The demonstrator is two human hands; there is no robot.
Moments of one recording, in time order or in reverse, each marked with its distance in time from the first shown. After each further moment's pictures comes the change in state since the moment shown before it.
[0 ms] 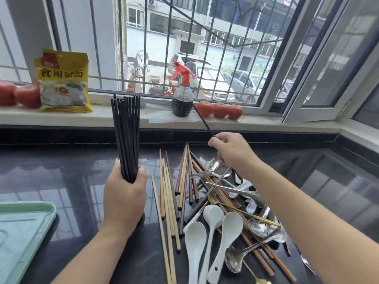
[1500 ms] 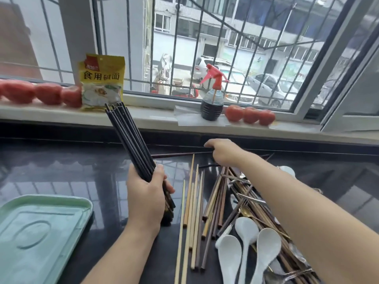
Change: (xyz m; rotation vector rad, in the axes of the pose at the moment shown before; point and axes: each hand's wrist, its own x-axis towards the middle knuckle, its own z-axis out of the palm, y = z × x) left_hand 0.017 -0.014 -0.004 -0.394 0.143 -0.120; right_hand 0.090 -0.002 0.082 -0.735 -0.339 -0.182
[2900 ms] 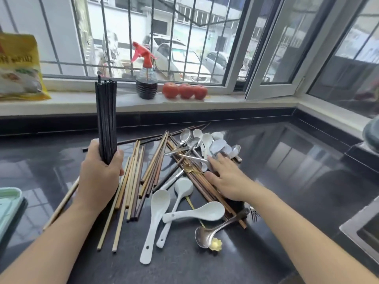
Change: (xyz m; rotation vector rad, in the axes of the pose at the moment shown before) left_hand -0.037 0.016 0.009 0.589 -0.326 0.270; right_hand -0.233 0.109 0.041 0.133 -0.039 0.264
